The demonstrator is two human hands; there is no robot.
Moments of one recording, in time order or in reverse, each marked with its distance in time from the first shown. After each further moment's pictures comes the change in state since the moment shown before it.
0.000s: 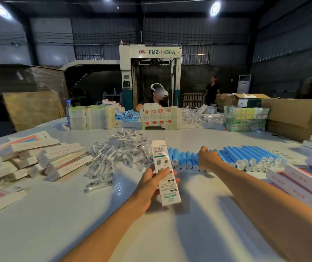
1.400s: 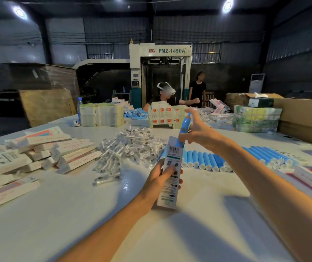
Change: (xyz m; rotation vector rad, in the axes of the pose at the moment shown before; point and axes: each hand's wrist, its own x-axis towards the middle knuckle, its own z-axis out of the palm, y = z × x) left_hand -0.015 0.003 0.007 0.052 -0.015 0.089; right_hand -0.079 -0.039 -0.114 1.117 -0.105 -0.588
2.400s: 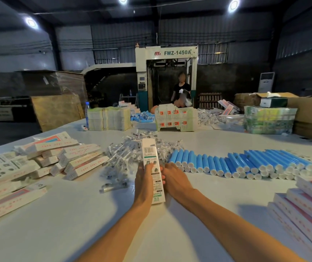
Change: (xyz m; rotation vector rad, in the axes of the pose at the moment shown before) left_hand 0.028 -0.012 -0.045 0.065 0.541 0.098; right_hand 0.006 0.086 0.151 -0.925 0.029 -0.209
